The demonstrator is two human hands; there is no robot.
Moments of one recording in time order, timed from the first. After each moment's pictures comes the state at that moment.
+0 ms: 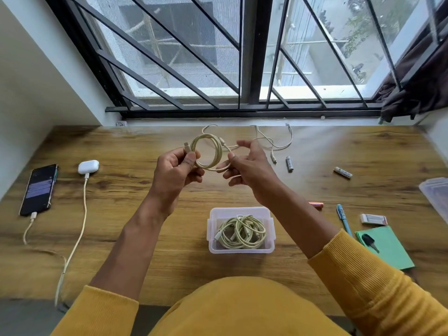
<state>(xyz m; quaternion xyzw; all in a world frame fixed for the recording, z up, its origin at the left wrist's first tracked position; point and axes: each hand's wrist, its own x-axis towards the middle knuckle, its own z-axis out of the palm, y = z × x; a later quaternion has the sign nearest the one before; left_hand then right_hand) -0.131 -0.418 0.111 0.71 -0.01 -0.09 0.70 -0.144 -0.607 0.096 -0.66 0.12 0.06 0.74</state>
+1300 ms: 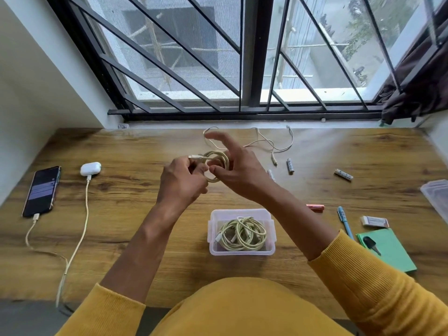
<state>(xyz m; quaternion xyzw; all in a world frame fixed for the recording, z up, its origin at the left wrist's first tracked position) -0.137 -0.436 0.115 0.91 0.02 -0.02 0.42 -0.145 -0.598 0.107 -0.85 -0.09 -0.03 0.52</state>
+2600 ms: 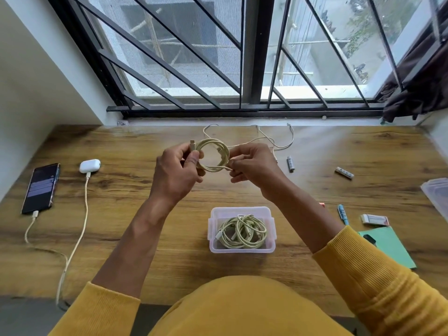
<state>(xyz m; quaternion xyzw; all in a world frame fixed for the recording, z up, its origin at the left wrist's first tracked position) -0.127 -0.422 0.114 0.87 -0.05 0.03 0.48 -0.138 -0.616 0.099 -0.73 0.13 0.06 0.67</state>
